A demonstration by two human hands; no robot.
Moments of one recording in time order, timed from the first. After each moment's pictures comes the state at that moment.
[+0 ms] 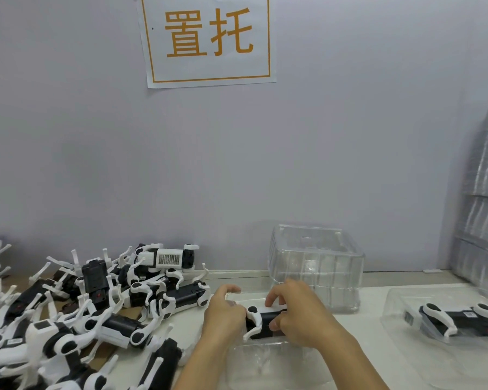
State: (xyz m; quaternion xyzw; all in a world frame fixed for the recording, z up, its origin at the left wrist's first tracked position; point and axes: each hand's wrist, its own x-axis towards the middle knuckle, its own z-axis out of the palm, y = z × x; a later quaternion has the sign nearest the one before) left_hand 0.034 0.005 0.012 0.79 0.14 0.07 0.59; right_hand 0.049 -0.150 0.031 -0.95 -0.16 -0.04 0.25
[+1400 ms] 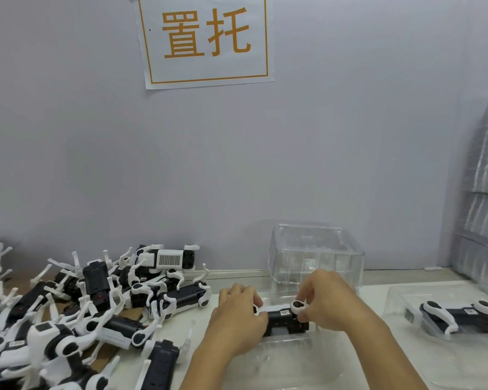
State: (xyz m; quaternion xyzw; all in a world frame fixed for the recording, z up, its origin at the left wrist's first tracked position) left_hand 0.037 0.001 0.010 0.96 -0.05 0.09 0.27; right_hand 0.046 -0.187 0.056 -0.97 -0.10 -0.04 0.22
